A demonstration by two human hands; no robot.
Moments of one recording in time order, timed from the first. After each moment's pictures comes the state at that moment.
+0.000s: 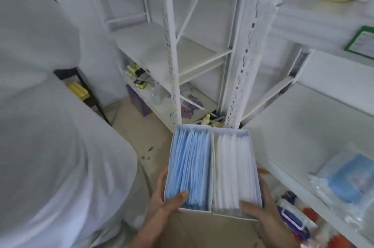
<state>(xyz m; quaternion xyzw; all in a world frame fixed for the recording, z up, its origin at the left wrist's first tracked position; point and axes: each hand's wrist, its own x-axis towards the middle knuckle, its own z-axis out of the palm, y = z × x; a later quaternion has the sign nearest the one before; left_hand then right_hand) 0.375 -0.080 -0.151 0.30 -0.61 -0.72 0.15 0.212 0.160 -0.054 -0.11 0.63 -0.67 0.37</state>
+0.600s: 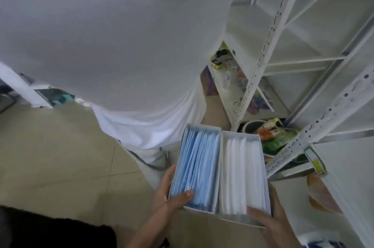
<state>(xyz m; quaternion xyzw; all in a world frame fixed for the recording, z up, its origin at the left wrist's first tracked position) 0.508 0.001 -0.119 0.43 -0.49 -0.68 0.33 0.245 0.121 -0.086 -0.21 0.62 -0.54 0.52</state>
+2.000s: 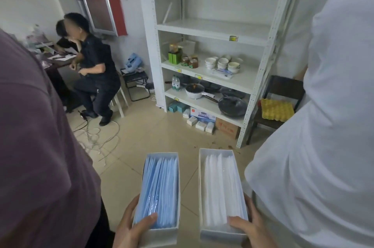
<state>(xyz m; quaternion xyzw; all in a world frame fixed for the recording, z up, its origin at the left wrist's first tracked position) 0.815 -0.056 -0.055 0.67 -0.24 -0.43 0.56 0.537 -0.186 -0.051 -0.46 0.48 -0.30 0.68</state>
